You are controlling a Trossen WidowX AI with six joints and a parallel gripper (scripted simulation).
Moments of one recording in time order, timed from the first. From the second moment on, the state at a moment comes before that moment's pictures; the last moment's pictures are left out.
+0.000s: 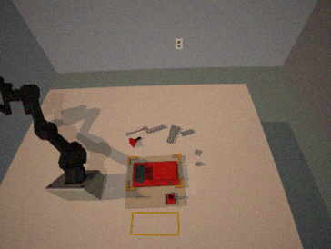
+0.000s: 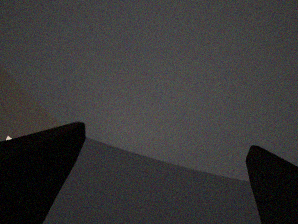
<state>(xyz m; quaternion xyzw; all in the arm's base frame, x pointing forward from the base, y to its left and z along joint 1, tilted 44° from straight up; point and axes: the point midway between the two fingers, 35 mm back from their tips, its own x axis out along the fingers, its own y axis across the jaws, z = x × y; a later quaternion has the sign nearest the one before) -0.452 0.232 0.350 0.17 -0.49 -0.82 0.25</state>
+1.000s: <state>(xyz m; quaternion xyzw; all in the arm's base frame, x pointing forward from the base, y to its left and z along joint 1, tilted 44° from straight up) -0.363 0.153 0.592 -0.10 -0.39 -0.89 0.22</state>
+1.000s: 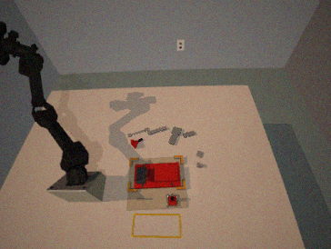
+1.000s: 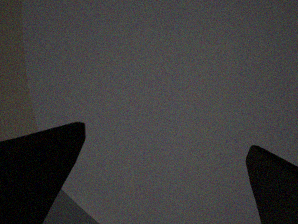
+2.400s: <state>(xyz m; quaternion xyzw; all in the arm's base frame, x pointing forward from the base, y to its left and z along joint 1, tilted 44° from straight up) 0.133 -0.141 0.706 -0.50 -0.14 -0.56 0.65</state>
